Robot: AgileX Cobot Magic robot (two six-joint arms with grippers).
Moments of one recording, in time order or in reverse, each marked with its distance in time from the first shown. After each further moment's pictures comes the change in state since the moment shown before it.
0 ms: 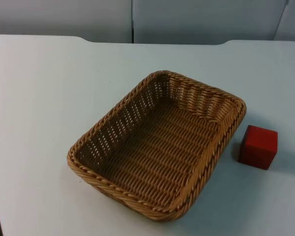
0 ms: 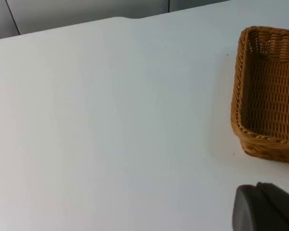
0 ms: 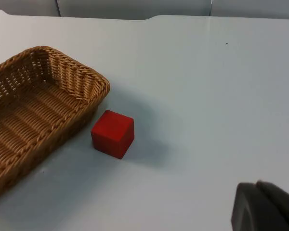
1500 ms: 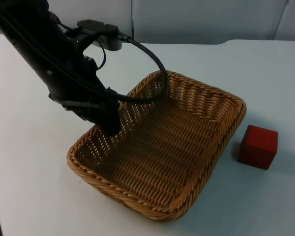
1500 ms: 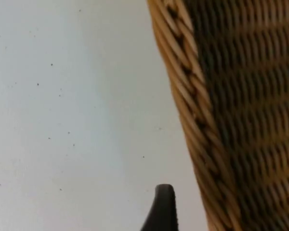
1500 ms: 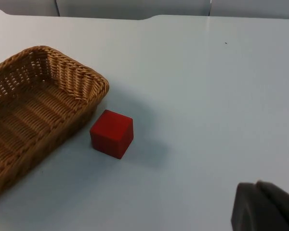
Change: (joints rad) right arm 0.000 0.000 0.000 -0.002 0.000 0.000; left arm -0.149 1.971 -0.698 -0.462 -0.391 0.674
